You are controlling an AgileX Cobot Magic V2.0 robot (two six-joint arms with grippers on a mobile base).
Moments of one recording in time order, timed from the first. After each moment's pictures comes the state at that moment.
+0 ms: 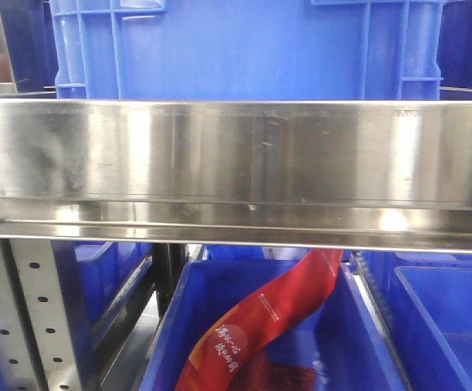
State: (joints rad) left arm -0.43 1.47 -1.75 -0.29 0.57 0.15; right arm 0.35 1.24 -1.41 -0.10 0.35 0.16
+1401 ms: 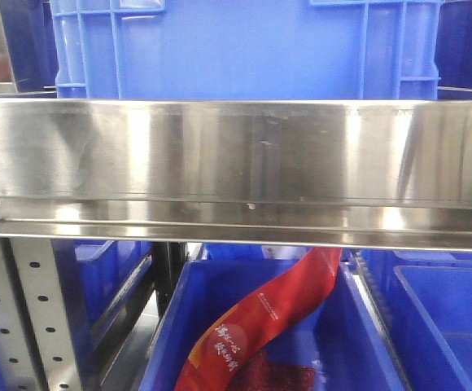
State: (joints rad) left arm -0.43 0.70 -0.71 -0.28 -0.02 0.16; right arm 0.35 0.55 -0.69 -0.17 0.05 0.16
